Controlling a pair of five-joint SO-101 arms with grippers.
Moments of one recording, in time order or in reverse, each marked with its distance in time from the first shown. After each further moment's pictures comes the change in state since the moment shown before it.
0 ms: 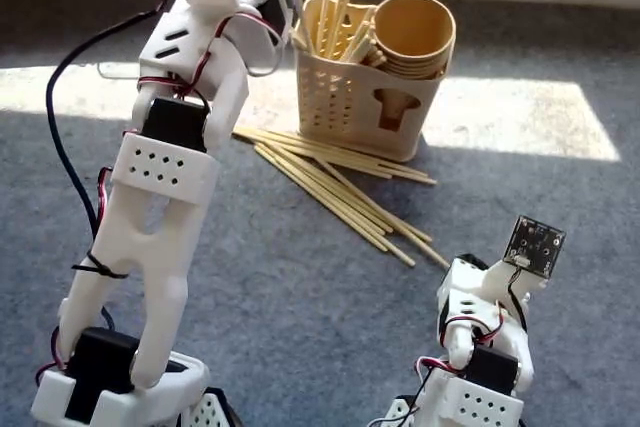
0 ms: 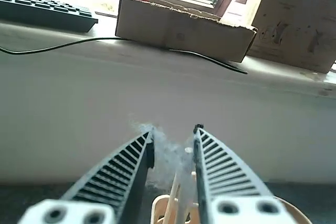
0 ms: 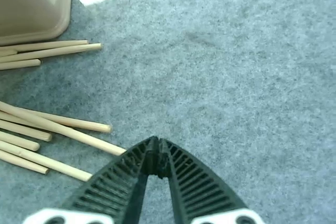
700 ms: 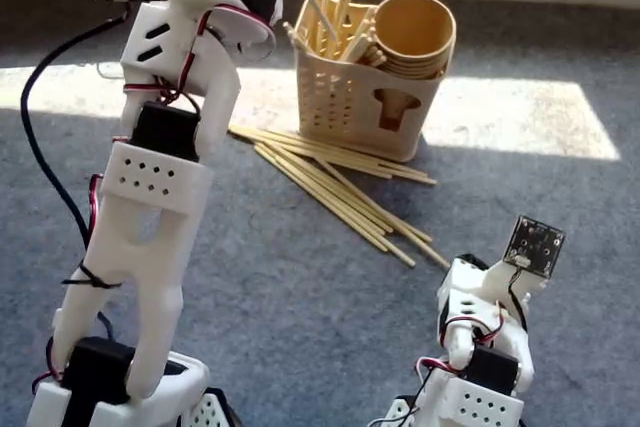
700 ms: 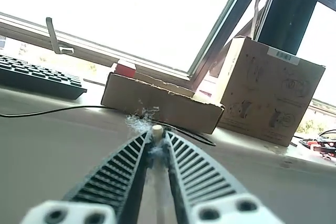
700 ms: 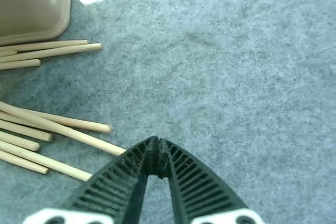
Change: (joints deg) left arm 0.0 -2.4 0.0 -13.8 5.5; right arm -0.1 0.0 0.0 0.0 0.0
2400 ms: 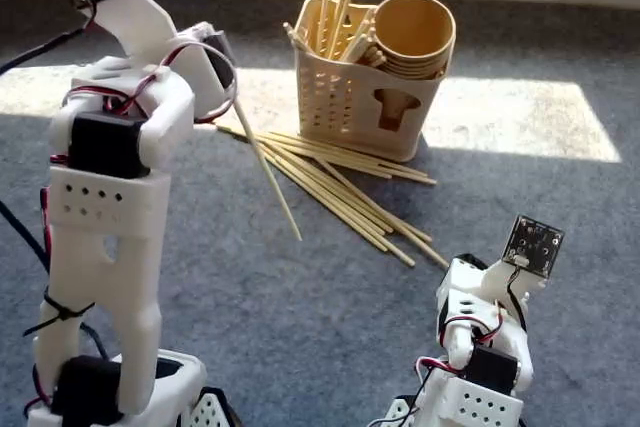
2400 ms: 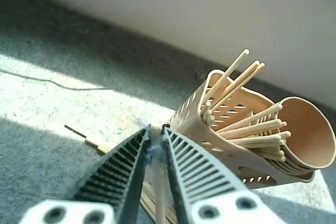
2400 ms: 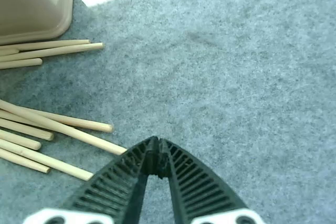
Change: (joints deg) left arm -5.5 -5.7 -10.6 62.1 9.7; right arm -0.3 0.0 0.0 0.0 0.0
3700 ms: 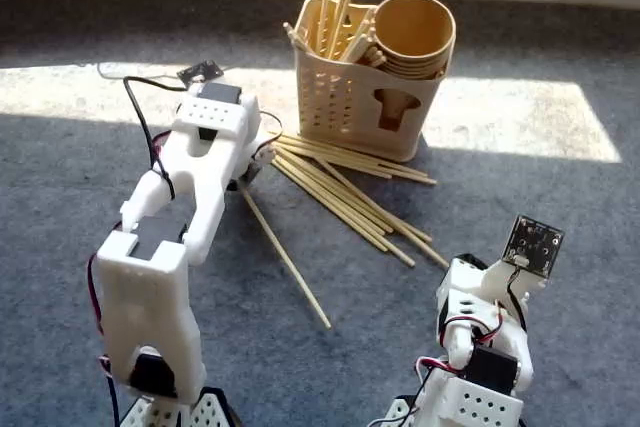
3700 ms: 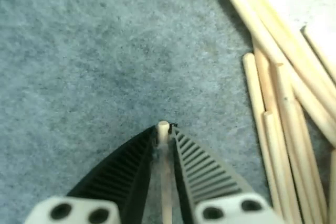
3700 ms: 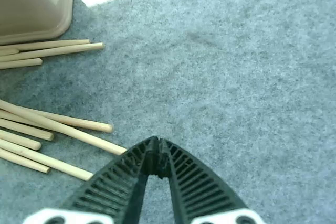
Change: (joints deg) left arm 0.0 48.4 0.0 6.9 14.3; right arm 0.0 0.0 0.0 0.0 0.0
